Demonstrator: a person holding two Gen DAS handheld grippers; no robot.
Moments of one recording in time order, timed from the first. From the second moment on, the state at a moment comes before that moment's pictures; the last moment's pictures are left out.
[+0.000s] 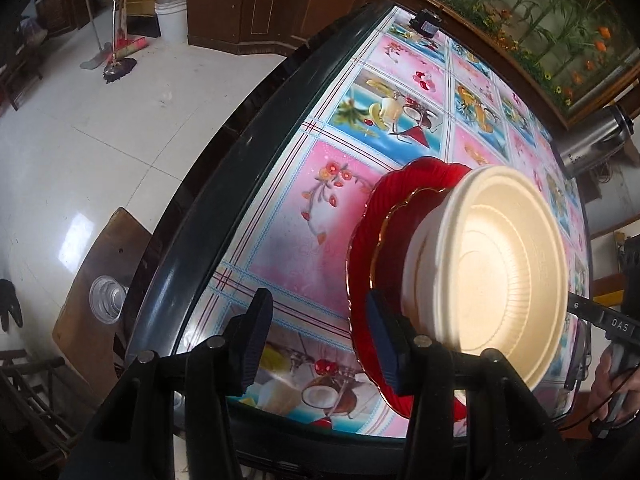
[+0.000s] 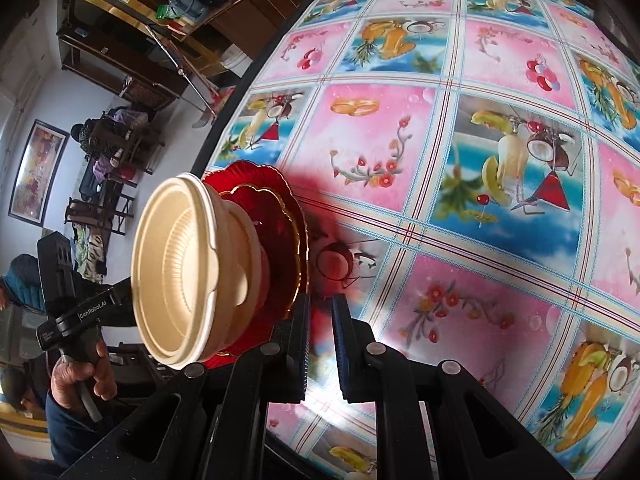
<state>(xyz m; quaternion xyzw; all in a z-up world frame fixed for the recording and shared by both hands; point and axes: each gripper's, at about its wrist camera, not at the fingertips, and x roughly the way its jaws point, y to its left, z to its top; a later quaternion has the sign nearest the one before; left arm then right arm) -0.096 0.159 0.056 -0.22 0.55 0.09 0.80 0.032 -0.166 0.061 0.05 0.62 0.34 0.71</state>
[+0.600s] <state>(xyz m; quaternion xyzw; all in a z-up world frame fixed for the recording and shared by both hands) -0.074 0.165 0.035 -0.23 0.56 0.01 0.80 0.037 -0.142 0.040 0.05 0.63 0.34 0.69</state>
